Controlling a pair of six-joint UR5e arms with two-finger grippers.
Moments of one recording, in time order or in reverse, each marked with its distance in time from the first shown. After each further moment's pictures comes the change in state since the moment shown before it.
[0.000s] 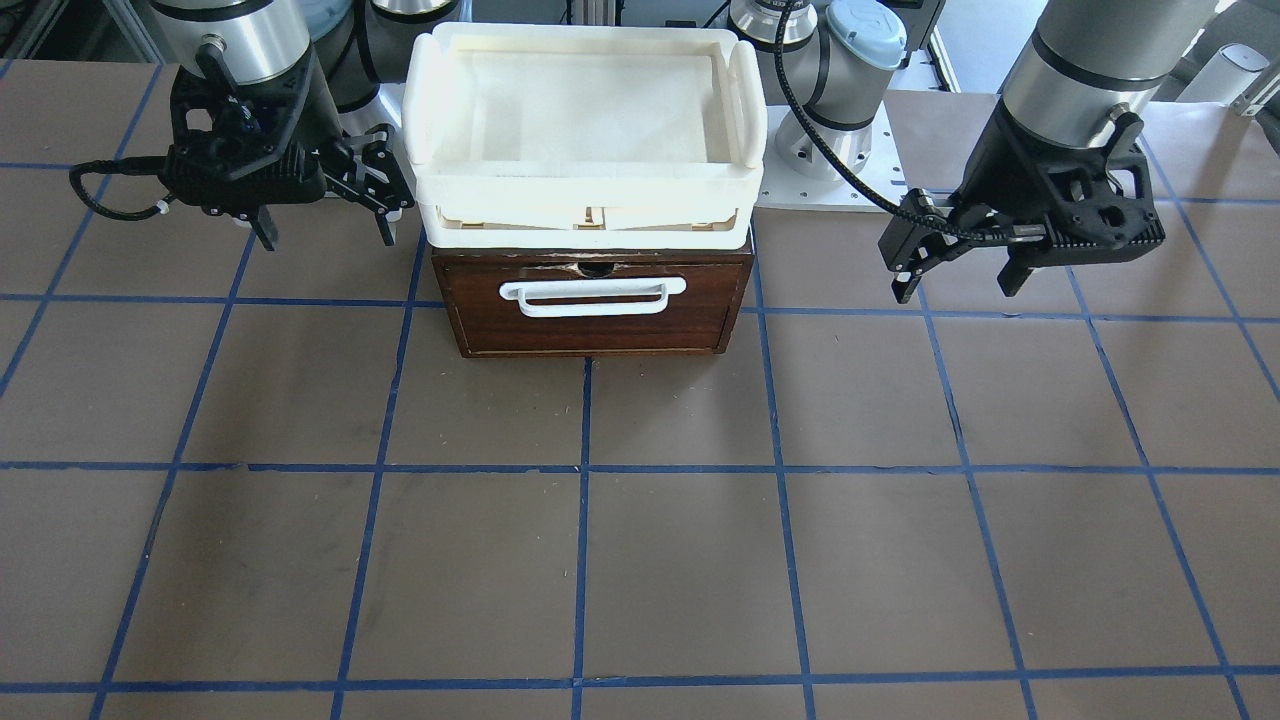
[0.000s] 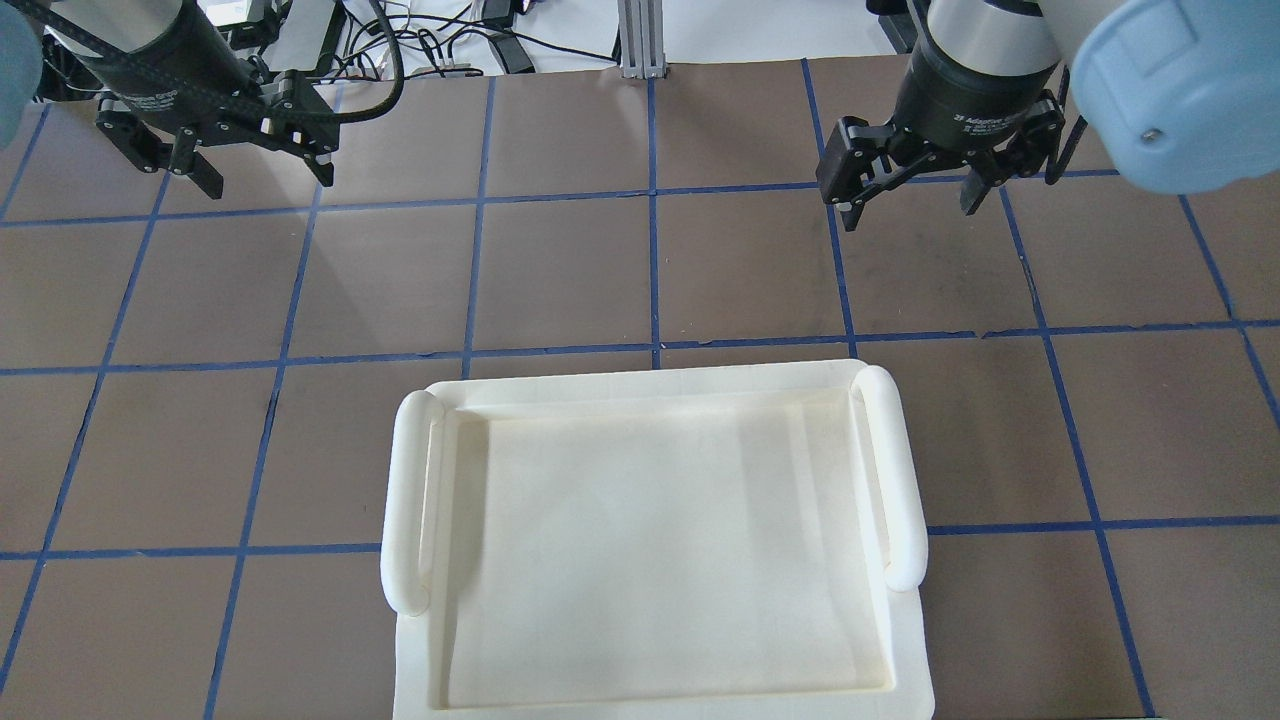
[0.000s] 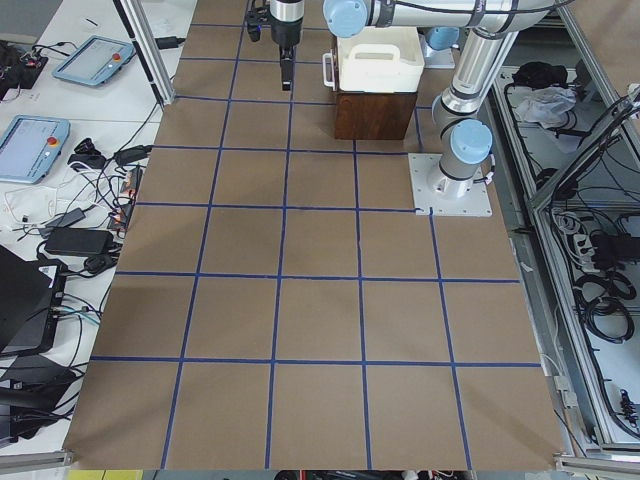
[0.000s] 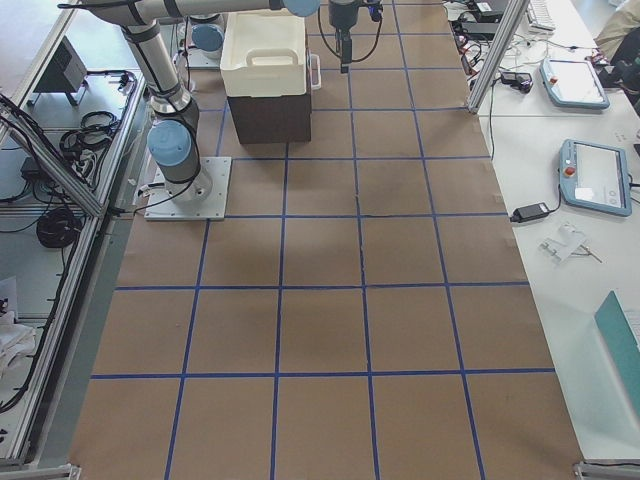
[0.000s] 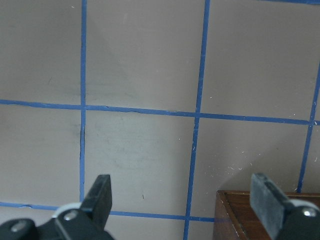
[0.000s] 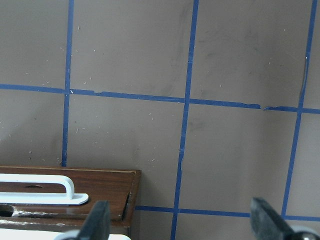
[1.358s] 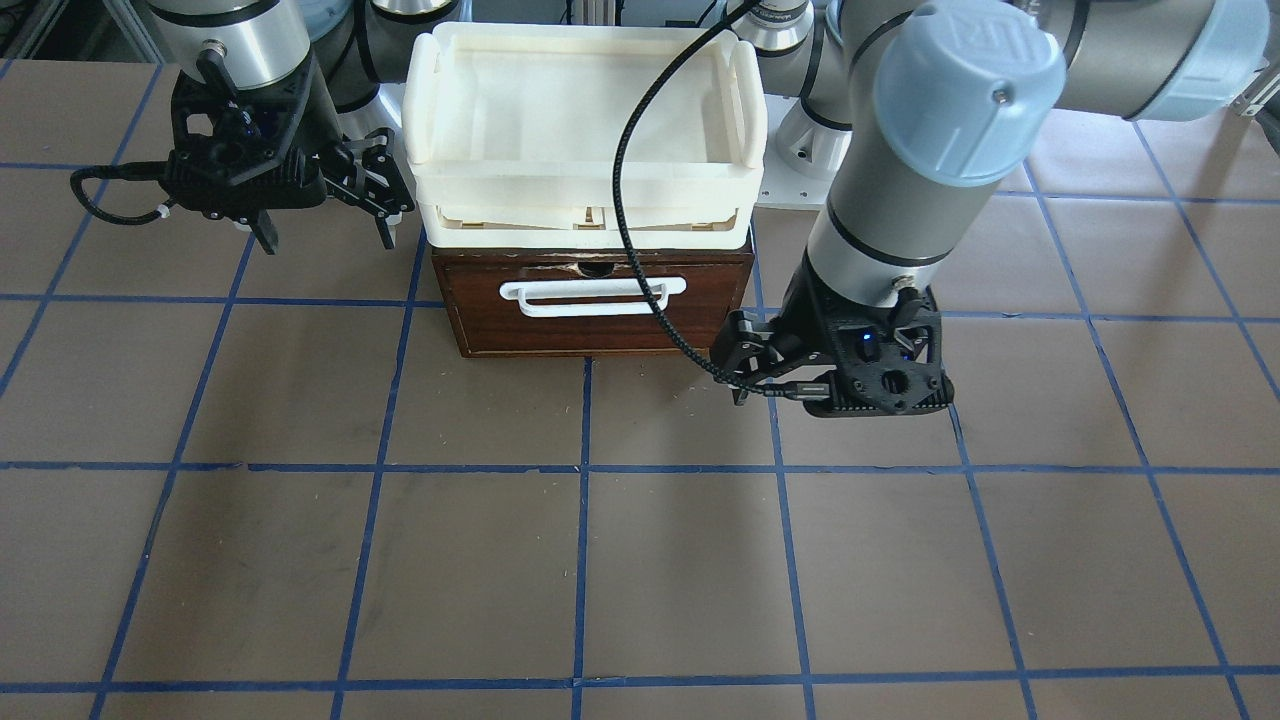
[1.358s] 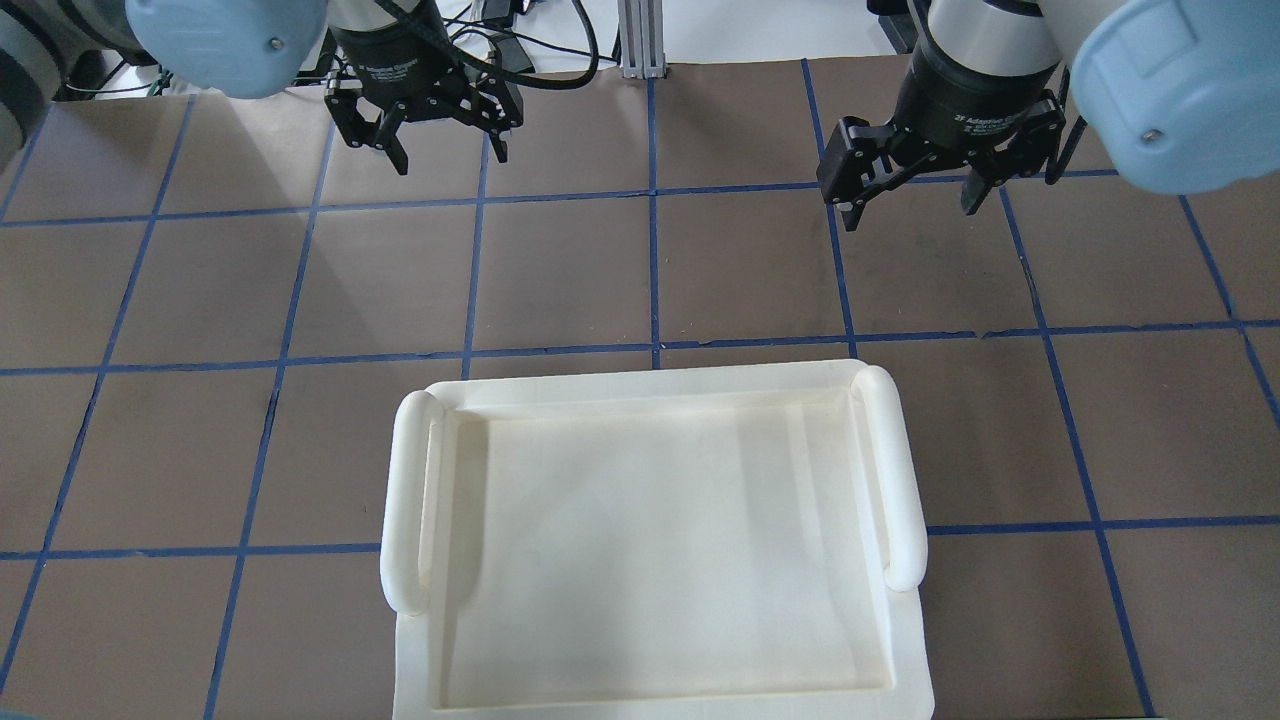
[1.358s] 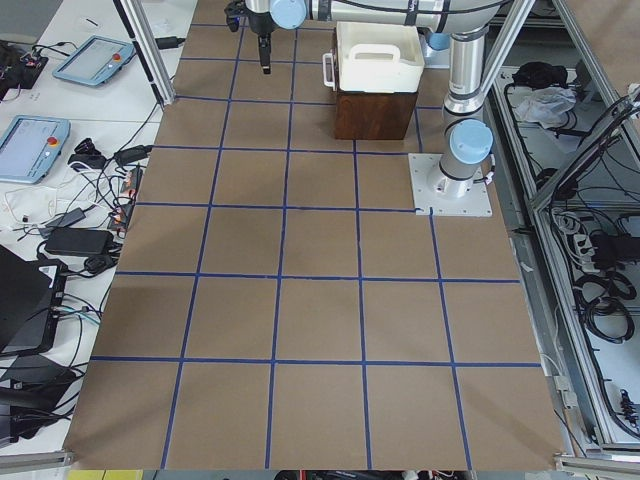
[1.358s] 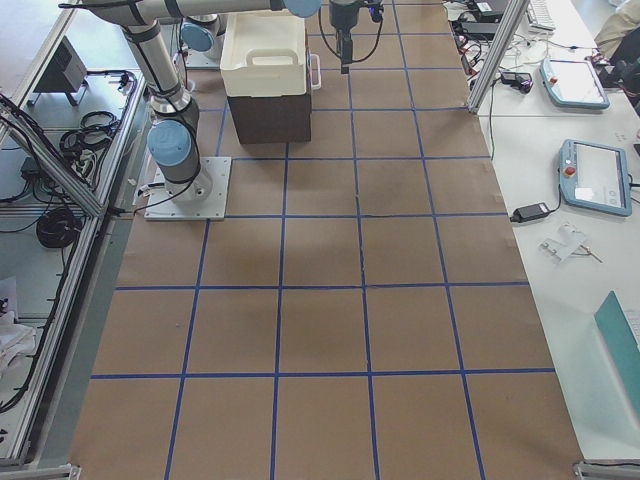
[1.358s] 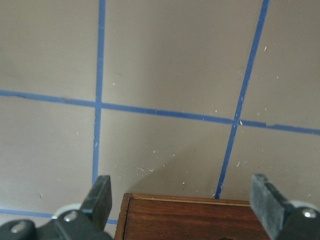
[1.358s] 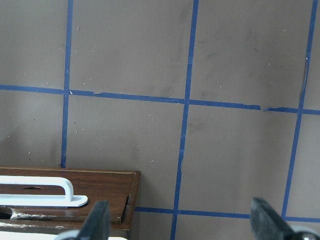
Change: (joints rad) left arm -0.170 -0.254 0.211 0.012 -0.043 -0.123; right arm 0.000 0.007 -0.001 -0.005 -0.001 -0.001
